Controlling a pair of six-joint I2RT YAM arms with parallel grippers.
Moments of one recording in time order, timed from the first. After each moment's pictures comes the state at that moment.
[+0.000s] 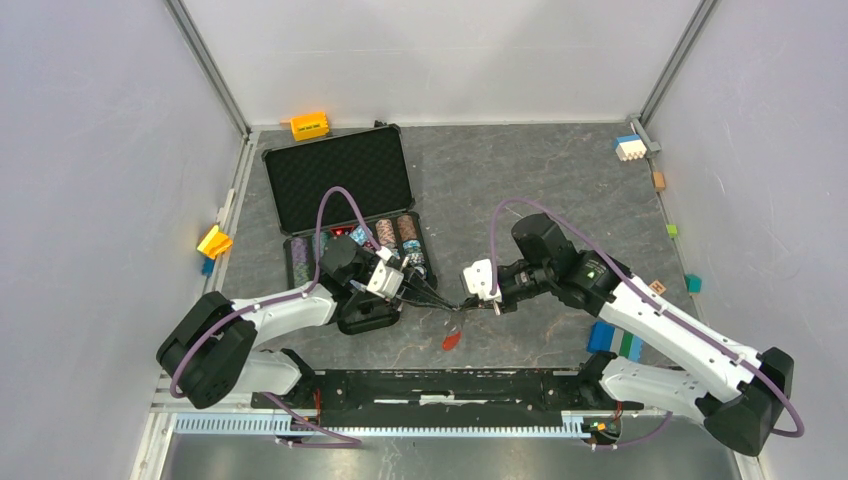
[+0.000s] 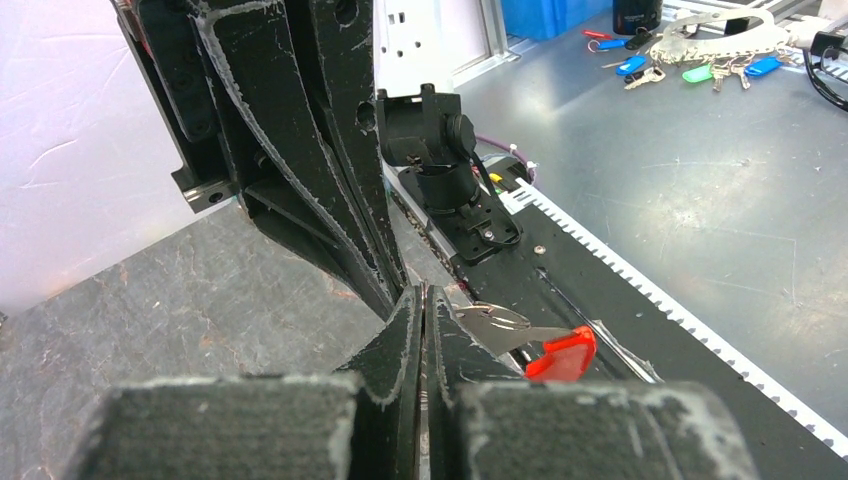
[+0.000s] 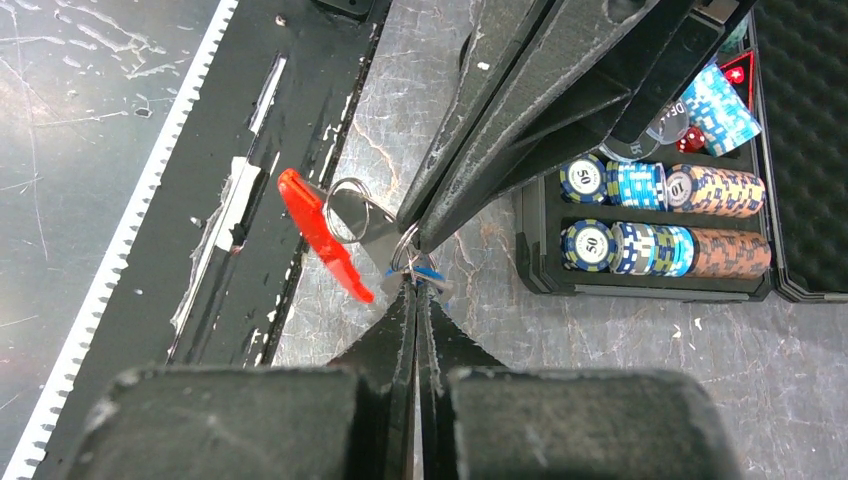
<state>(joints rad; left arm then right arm) -0.72 1.31 0.50 1.11 1.32 0.03 0.80 1.02 0.93 -0.62 -0.79 -0.79</state>
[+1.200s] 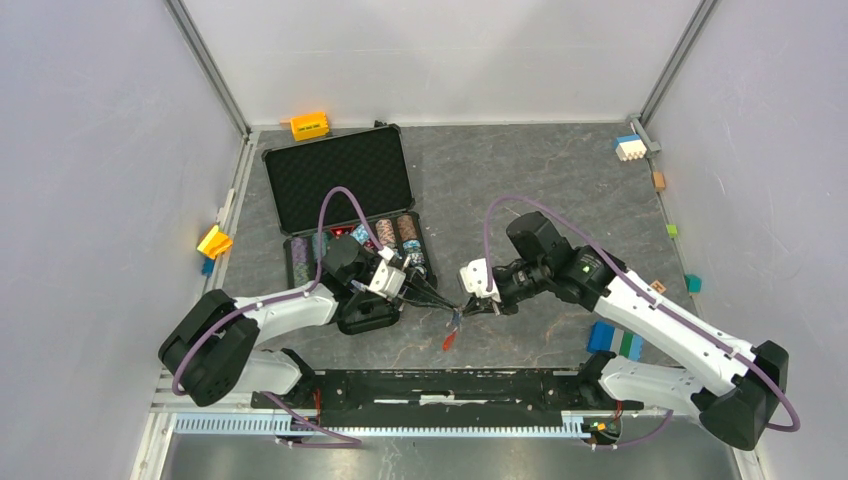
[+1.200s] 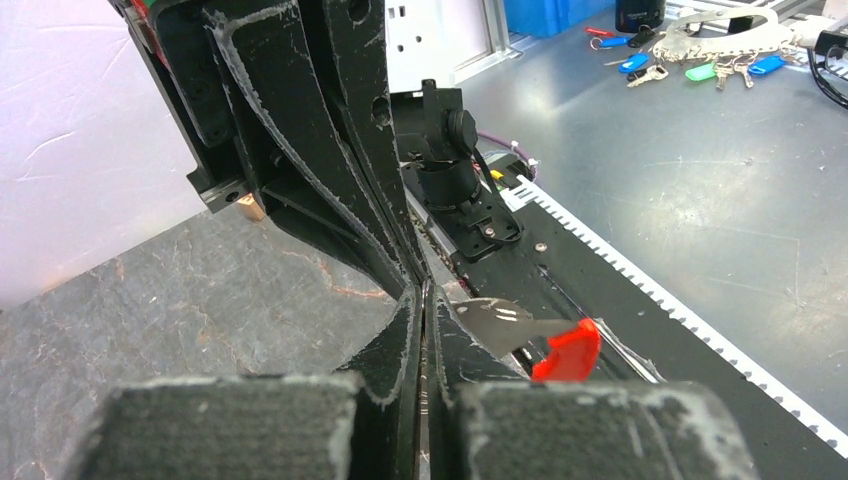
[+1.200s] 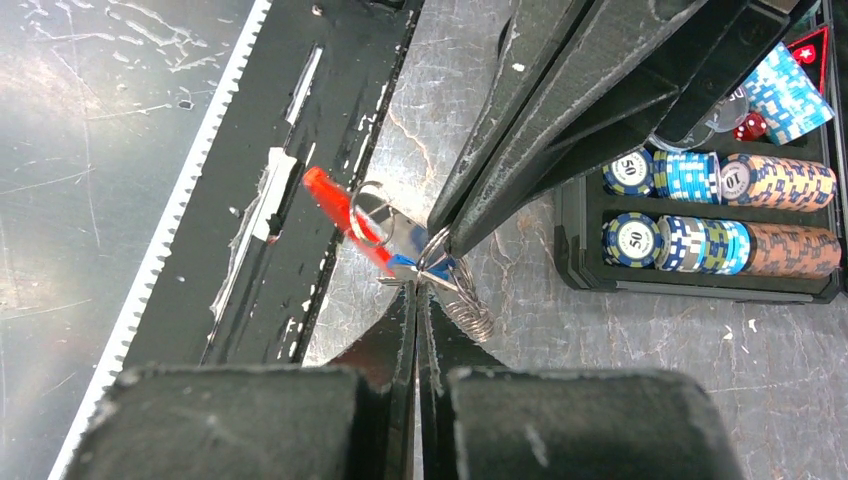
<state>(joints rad) -0.72 1.32 0.50 1.10 1.31 0.04 0.80 1.06 0.95 -0.70 -0.82 -0.80</state>
